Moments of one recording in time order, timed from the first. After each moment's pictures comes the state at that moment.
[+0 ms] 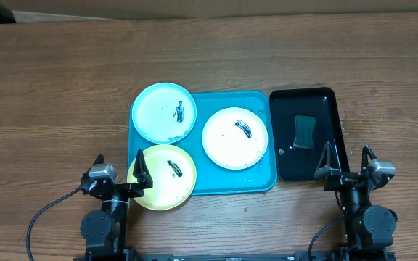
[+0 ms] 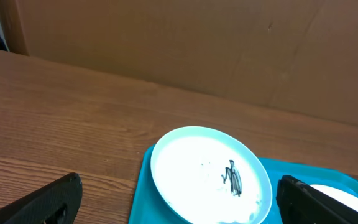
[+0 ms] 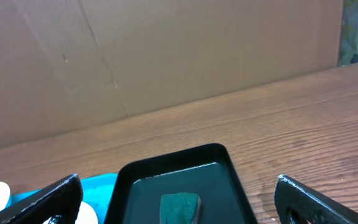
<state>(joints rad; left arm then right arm) 0.09 0.01 0.01 -0.07 0.07 -0.23 0.01 0.01 0.02 -0.03 0.02 0.25</state>
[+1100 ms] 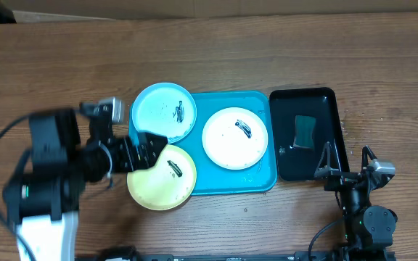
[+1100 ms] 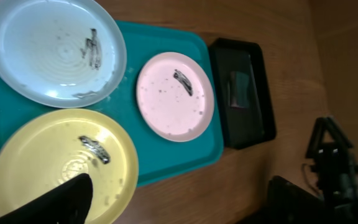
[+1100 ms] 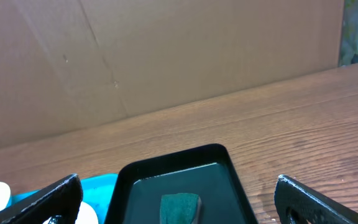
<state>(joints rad) 0.09 1.06 1.27 -1.20 0.62 -0.16 0.01 0.01 0.02 -0.03 0.02 0.25</state>
